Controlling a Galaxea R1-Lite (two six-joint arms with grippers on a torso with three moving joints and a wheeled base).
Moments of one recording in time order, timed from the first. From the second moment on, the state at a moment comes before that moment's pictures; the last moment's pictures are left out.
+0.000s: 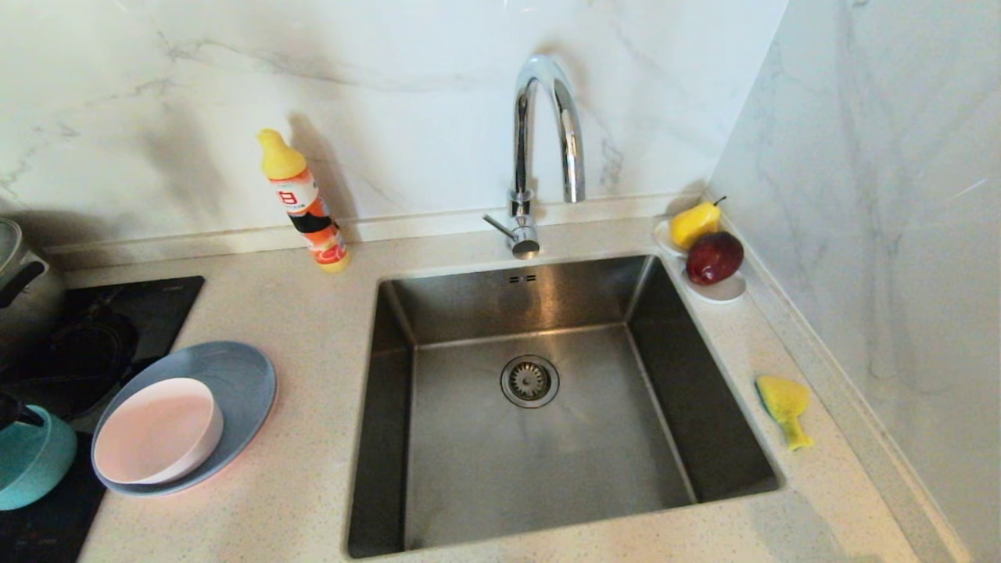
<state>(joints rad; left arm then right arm) 0.75 1.73 -1.17 0.40 -0.10 -0.36 0.01 0.00 0.00 0.00 0.00 0.00</state>
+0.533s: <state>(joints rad) 0.78 1.84 -1.17 0.39 -0.13 -0.36 0.01 0.00 0.00 0.00 0.00 0.00</state>
